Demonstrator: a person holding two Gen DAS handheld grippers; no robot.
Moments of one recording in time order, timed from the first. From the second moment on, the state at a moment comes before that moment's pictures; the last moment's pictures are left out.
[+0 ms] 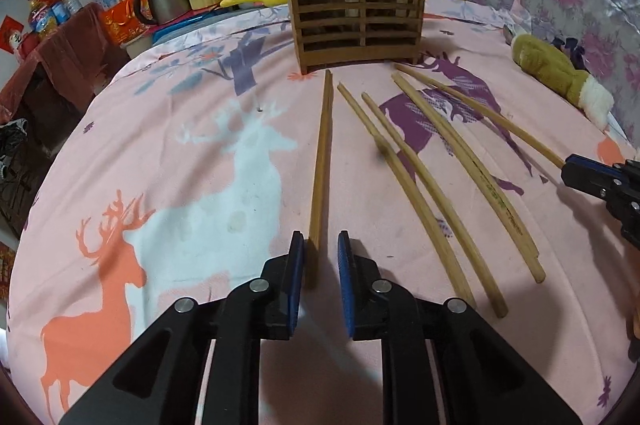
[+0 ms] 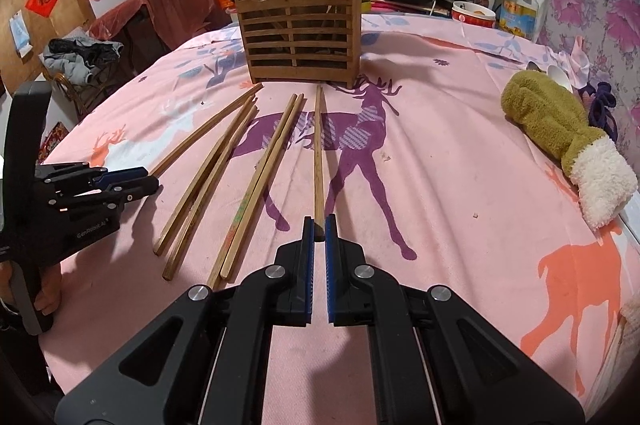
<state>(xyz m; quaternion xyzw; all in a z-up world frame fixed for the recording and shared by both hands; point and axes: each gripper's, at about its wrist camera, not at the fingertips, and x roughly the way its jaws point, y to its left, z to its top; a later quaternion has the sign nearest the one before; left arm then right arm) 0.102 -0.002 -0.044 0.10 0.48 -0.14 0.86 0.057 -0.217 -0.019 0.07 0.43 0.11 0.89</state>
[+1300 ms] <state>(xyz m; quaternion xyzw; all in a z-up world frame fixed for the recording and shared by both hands) 0.153 -0.050 0.160 0.05 0.31 -0.17 0.93 0.084 -0.226 0.121 0.08 0.27 0.12 0.95</state>
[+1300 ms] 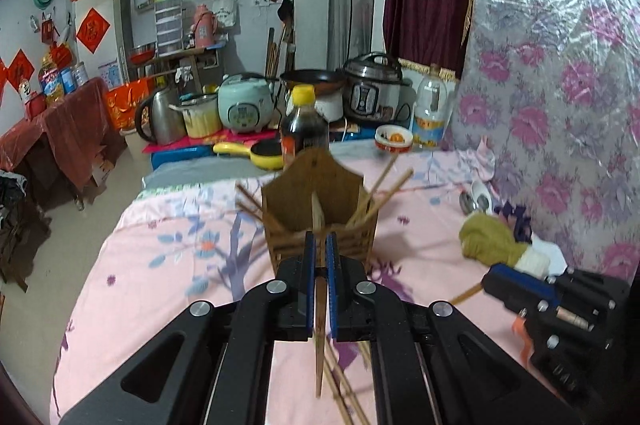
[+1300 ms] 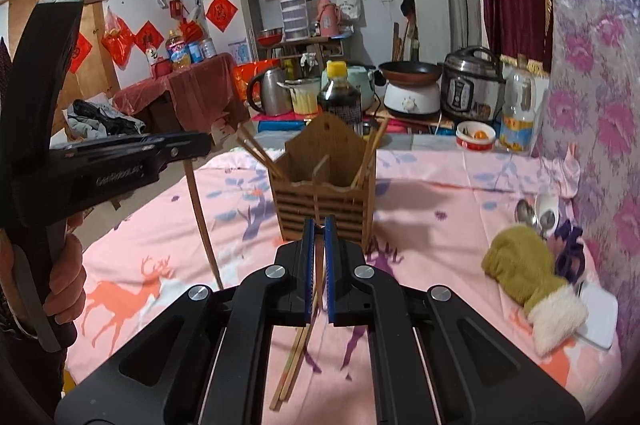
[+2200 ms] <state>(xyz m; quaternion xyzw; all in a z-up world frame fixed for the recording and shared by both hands) 0.267 -0.051 0.149 -0.05 0.21 -0.13 0.97 0.233 -0.247 0.138 0.18 0.20 0.08 0.96</state>
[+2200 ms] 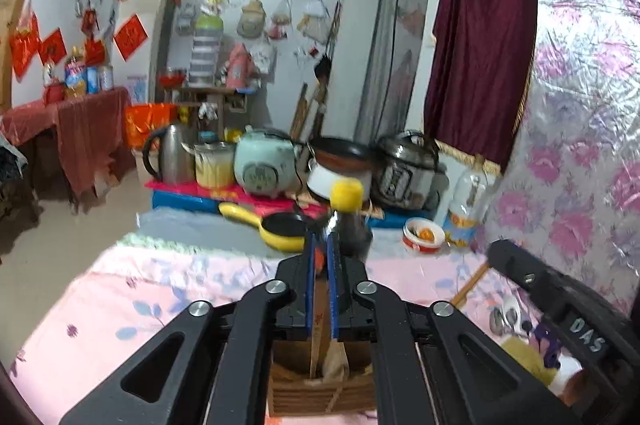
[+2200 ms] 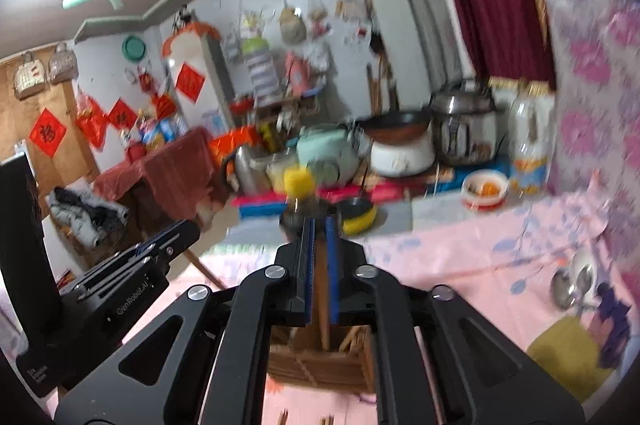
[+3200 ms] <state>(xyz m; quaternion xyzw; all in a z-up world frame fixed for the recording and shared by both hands) 0.178 -0.018 0.128 -0.01 0.18 -0.04 0.98 0.138 -0.226 0.150 0.10 0.12 -0.01 0.99</state>
